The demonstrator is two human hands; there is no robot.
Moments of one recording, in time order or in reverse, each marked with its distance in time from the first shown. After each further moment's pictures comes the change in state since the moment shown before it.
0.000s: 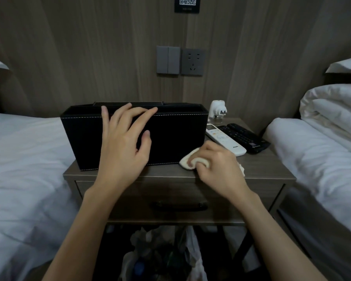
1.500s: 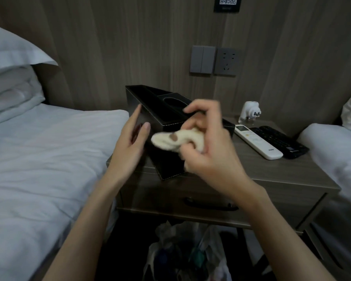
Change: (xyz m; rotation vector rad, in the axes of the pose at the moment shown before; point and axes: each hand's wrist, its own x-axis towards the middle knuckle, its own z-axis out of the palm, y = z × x) left_hand -0.027 -0.061 -0.022 -0.715 -0.032 -0.539; right_hand 0.029 -0.123 -0.009 0.594 -0.111 -0.103
